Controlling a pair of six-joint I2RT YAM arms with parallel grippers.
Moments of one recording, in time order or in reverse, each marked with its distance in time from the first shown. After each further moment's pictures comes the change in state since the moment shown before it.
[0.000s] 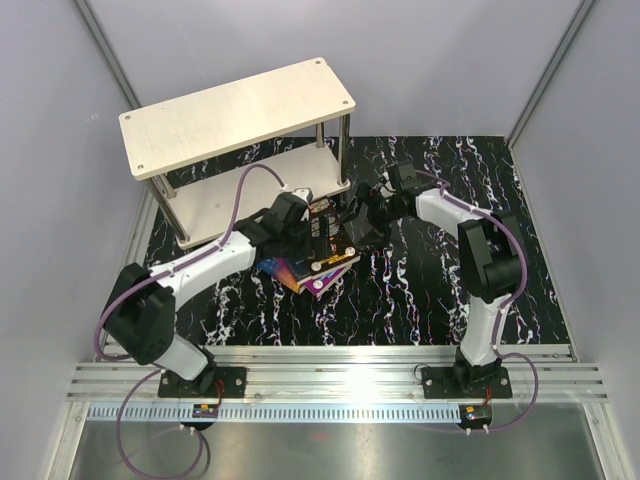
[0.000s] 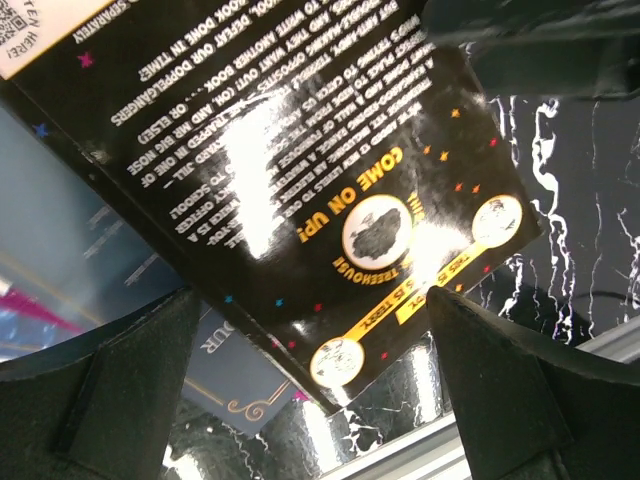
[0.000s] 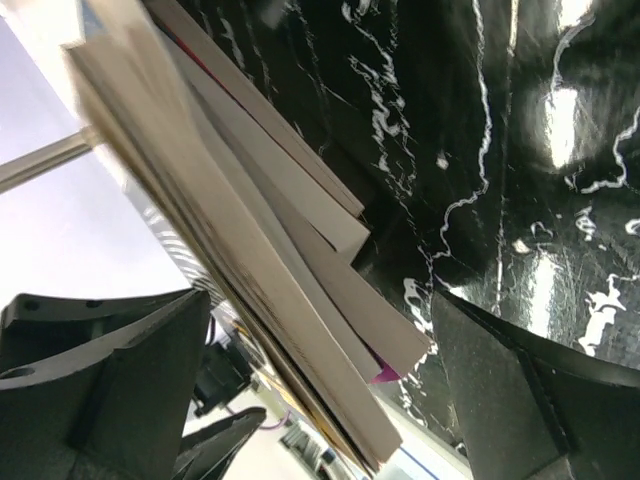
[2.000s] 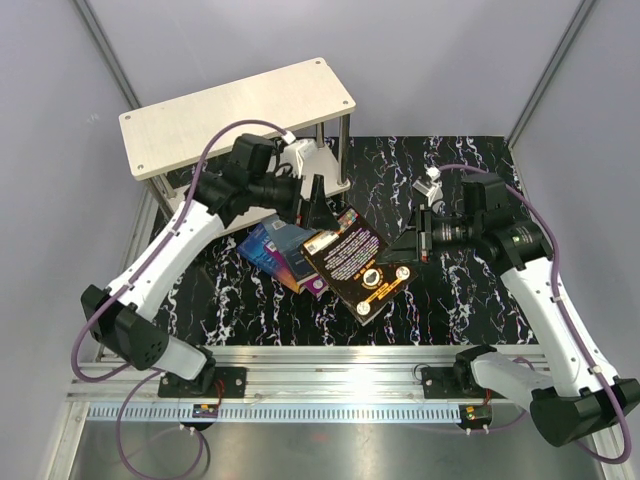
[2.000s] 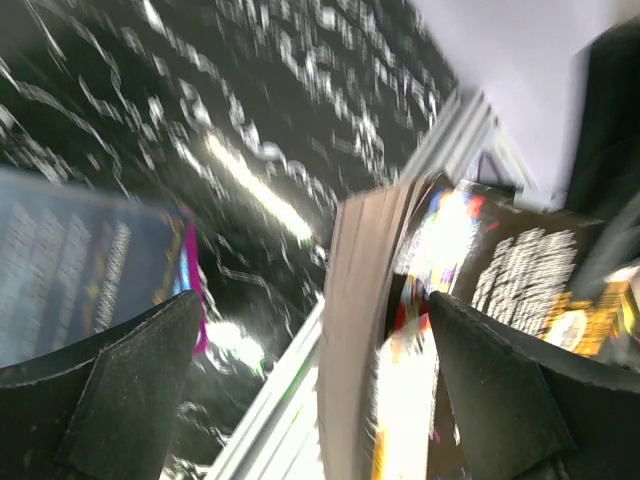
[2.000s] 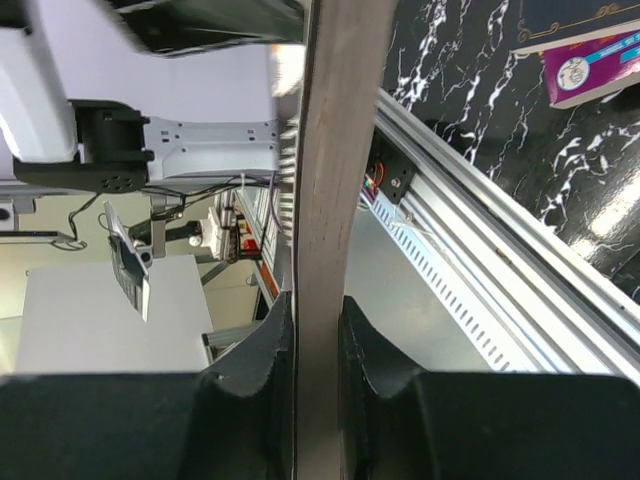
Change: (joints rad) left arm 0.146 -0.037 0.501 -0.320 0.655 0.286; right arm -0.027 -0.883 -0.142 -0.430 -0.351 -0.195
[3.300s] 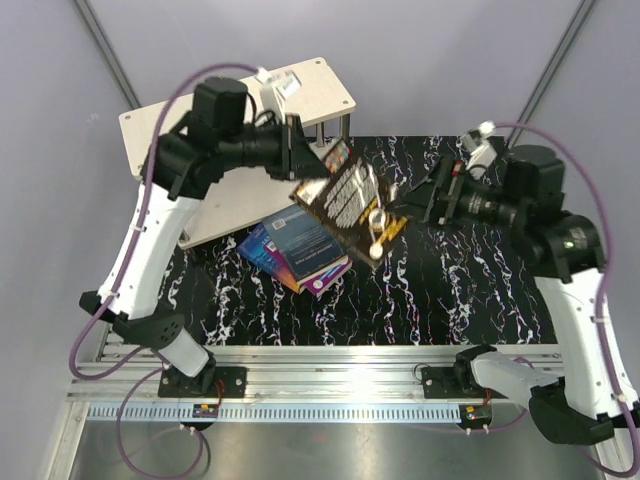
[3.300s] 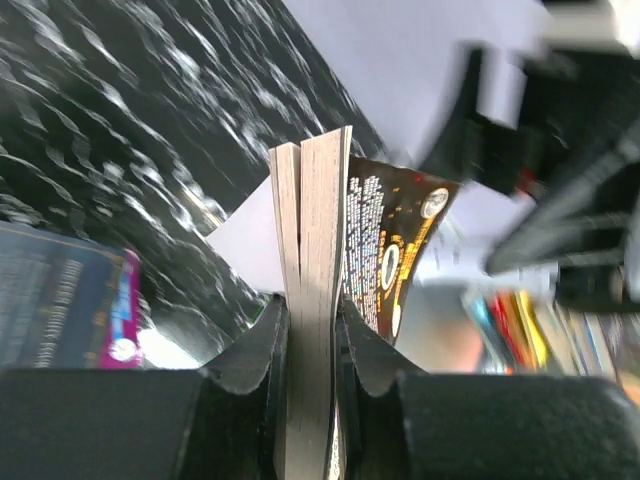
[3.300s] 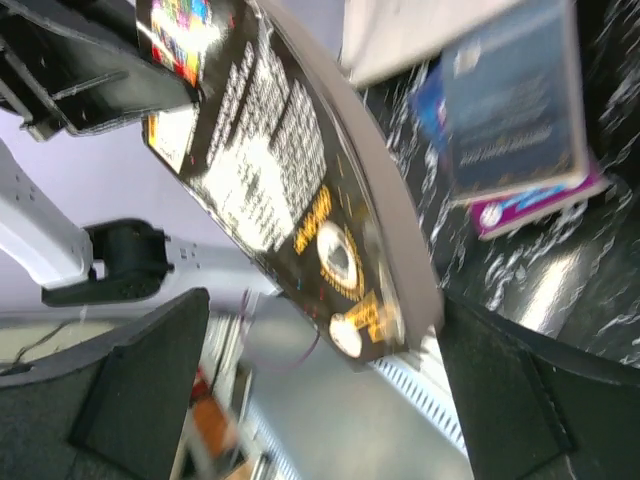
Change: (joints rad) left arm -0.030 0.111 0.585 -0.296 -0.063 -0.158; right arm -0.001 0.018 0.343 -0.068 0.311 0.085
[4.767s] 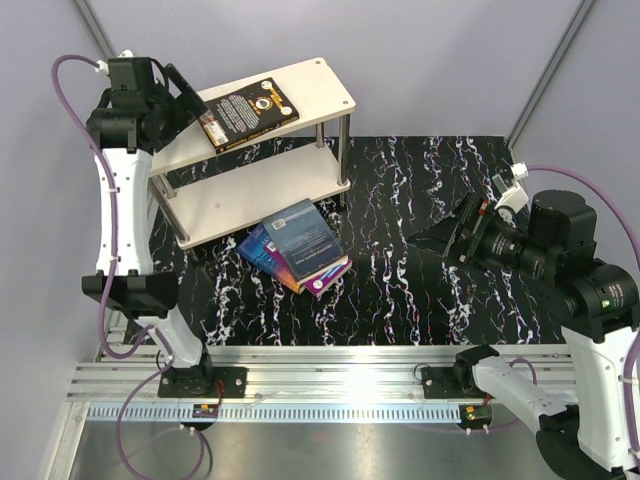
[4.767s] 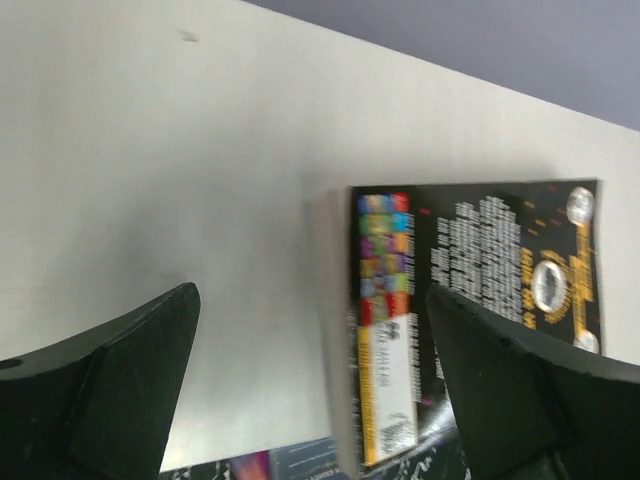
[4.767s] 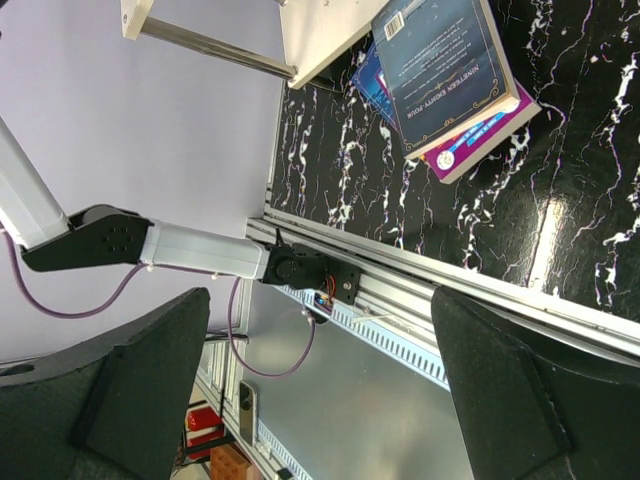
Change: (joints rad) left arm 0.570 0.167 0.132 -0.027 -0.632 -0.186; right arm 0.001 -0.181 0.010 -0.232 0.206 0.074
